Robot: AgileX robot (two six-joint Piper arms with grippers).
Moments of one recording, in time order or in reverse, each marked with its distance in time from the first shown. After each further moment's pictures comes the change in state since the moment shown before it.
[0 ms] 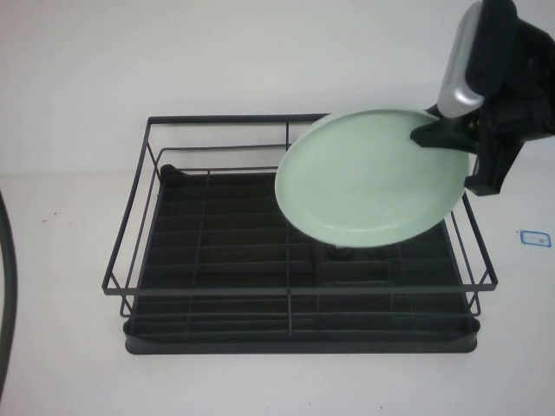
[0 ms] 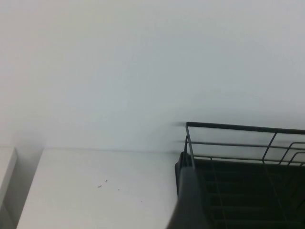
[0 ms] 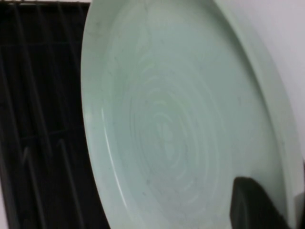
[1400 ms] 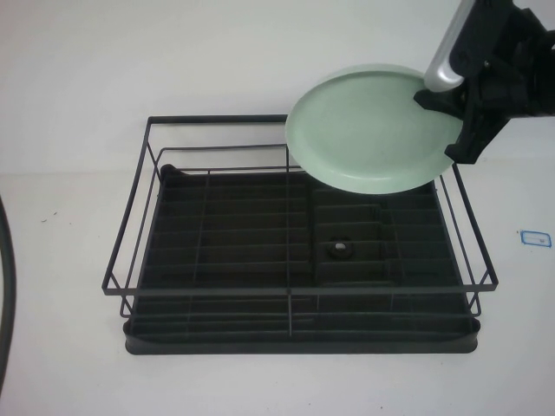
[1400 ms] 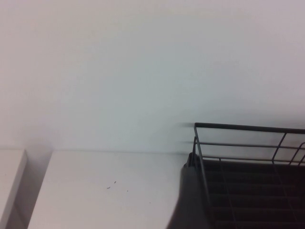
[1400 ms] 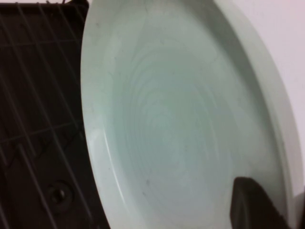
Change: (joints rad) right arm 0.002 0.066 -0.001 0.033 -0.261 -0.026; left arm 0.000 0.000 0.000 0.026 -0.004 0.000
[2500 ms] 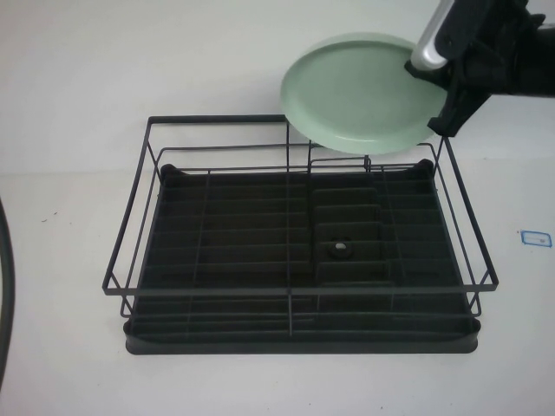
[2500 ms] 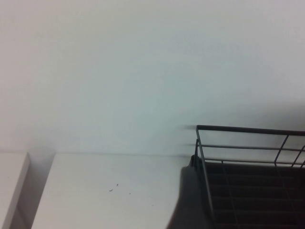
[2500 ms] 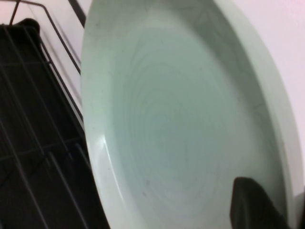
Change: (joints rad) right arm 0.000 0.086 -0.066 0.188 -0.114 -0.206; left arm 0.000 0.000 0.000 0.011 -0.006 0.000
